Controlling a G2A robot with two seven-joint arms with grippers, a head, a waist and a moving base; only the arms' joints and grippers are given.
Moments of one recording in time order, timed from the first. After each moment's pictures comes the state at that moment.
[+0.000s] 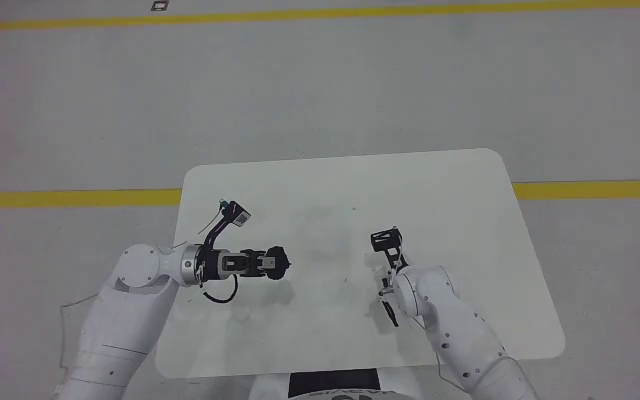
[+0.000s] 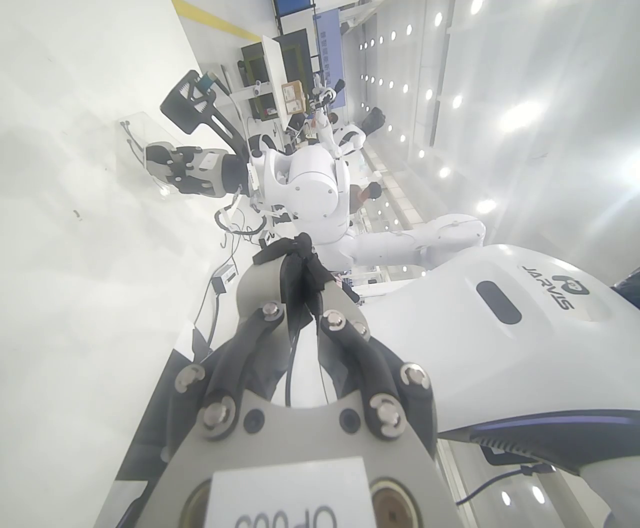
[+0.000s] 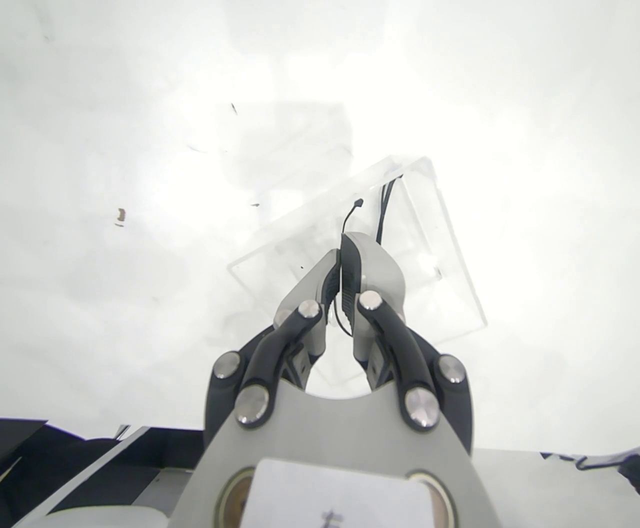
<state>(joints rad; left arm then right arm) 1.46 -1.04 -1.40 -1.59 -0.50 -0.34 -1.39 -1.51 -1.28 1.07 -1.78 -1.44 0.30 1.28</state>
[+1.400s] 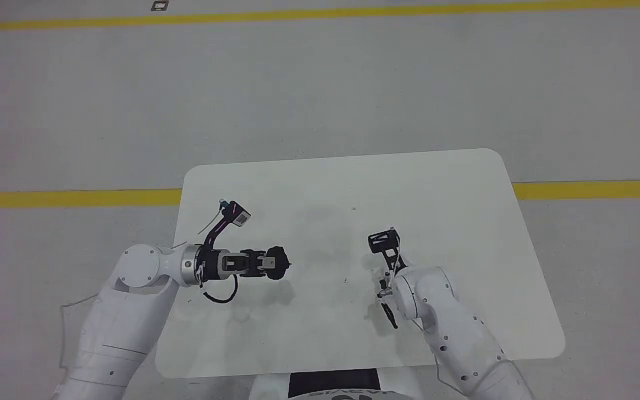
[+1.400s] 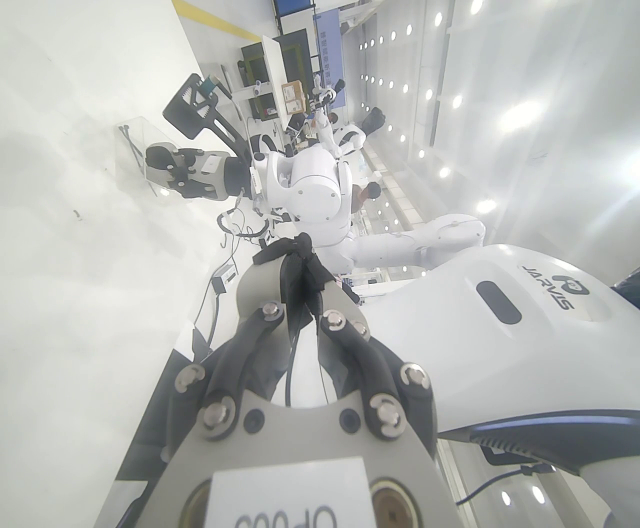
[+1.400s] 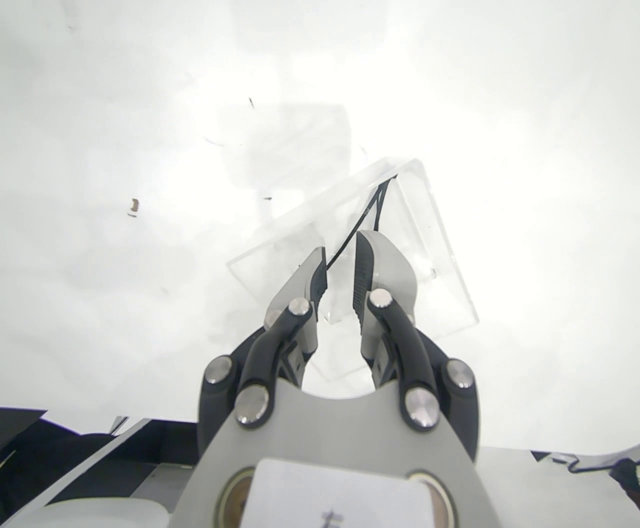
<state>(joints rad) 1.46 -1.04 -1.40 -1.59 -0.50 -0.34 -1.39 -1.53 -1.30 1.08 -1.80 -1.47 0.27 1.29</state>
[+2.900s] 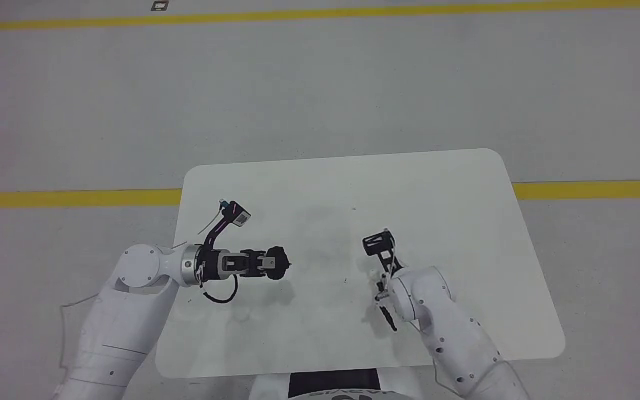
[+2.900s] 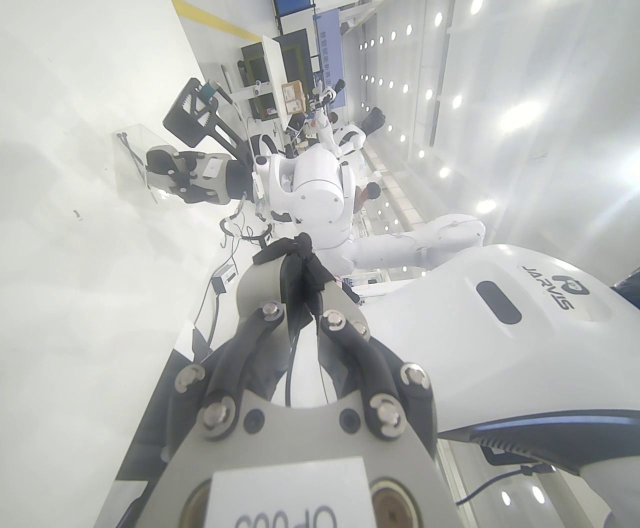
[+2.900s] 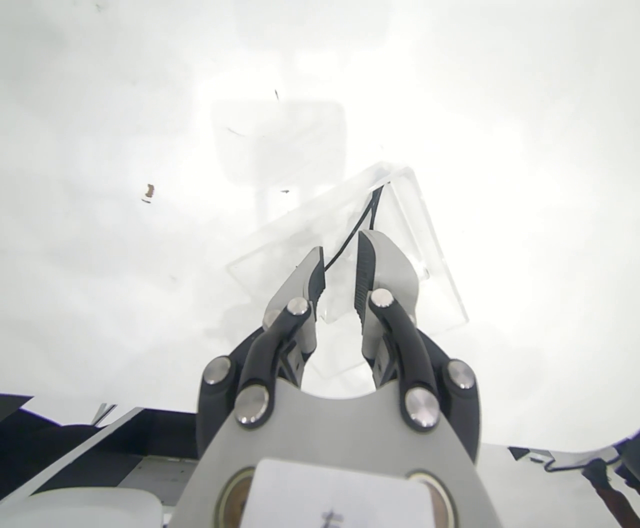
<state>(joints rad) 1.46 -1.04 -1.40 -1.59 -0.50 -0.34 -1.39 -1.53 -1.33 1.07 -1.80 -1.50 0.21 1.32</state>
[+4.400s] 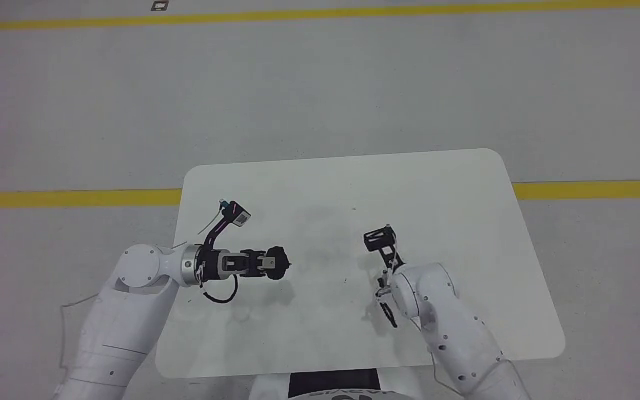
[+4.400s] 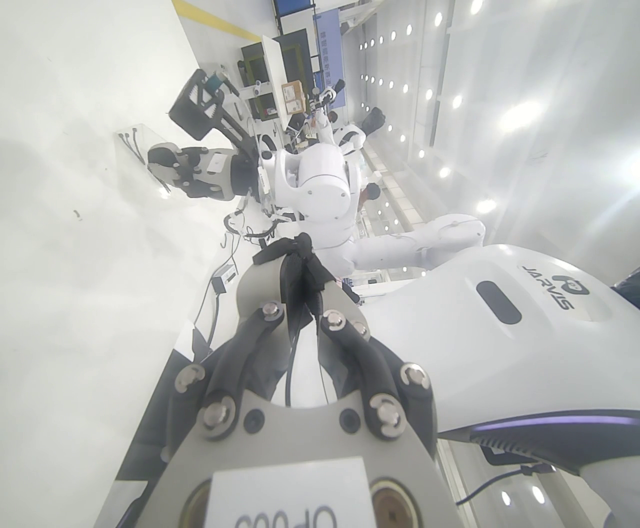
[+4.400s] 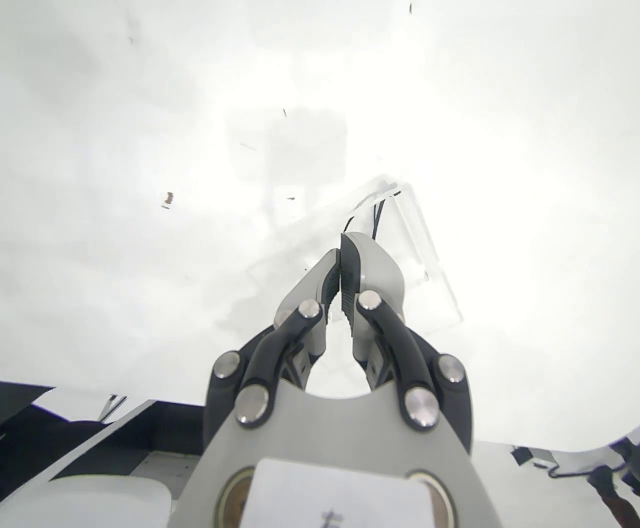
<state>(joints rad) 1.46 -1.04 -1.40 -1.59 -0.50 -0.34 -1.39 -1.54 -1.34 1.13 -1.86 -1.47 0.19 1.33</state>
